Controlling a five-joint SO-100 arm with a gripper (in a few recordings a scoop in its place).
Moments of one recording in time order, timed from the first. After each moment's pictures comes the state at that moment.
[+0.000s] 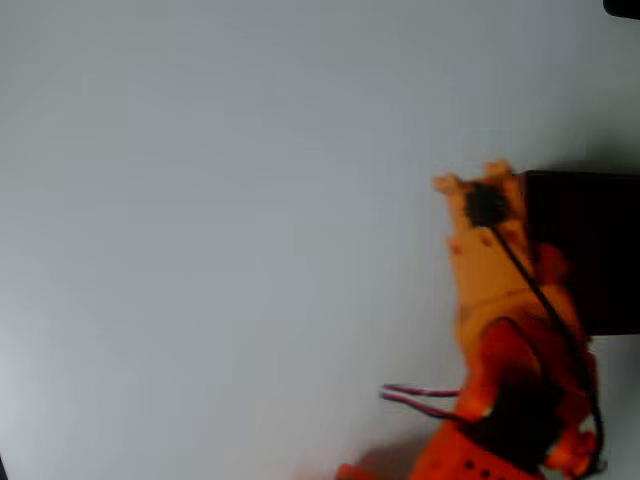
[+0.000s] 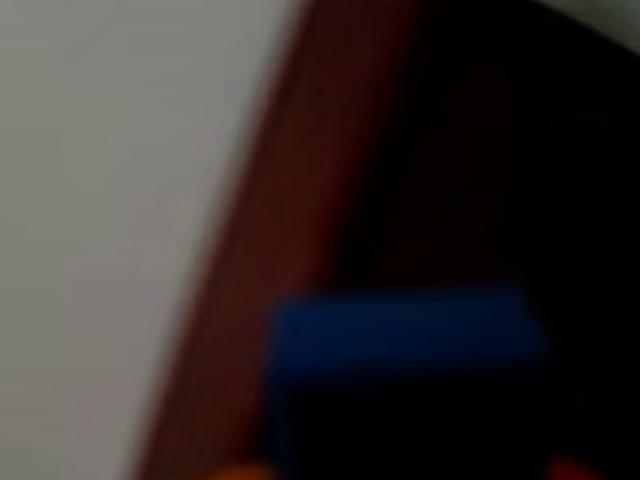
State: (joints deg) arm 32.2 120.9 112.7 64.0 33.5
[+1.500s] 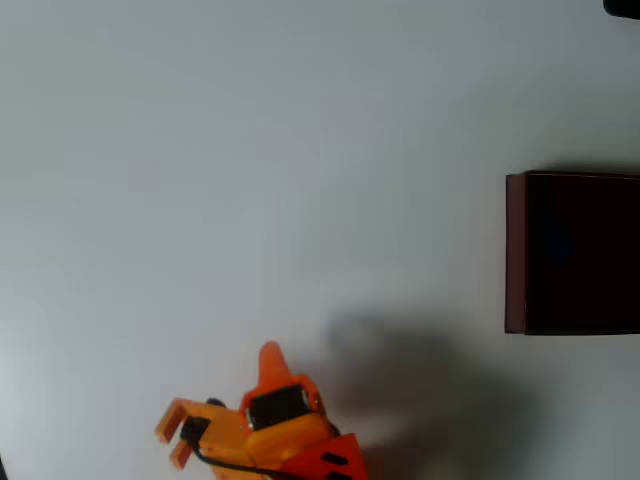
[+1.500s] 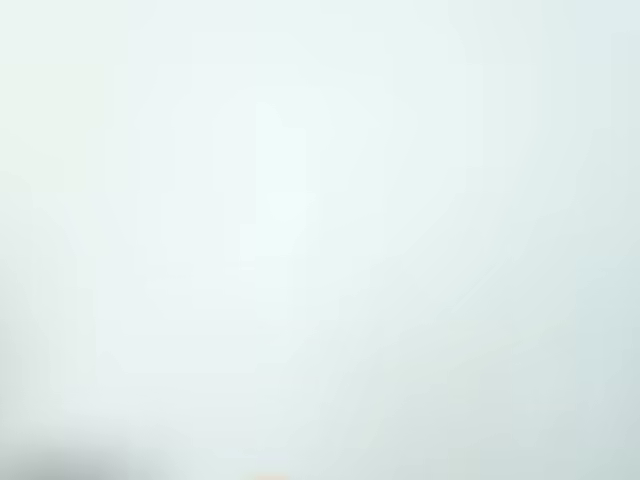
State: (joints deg) arm -17.9 191.9 168.4 75.3 -5.0
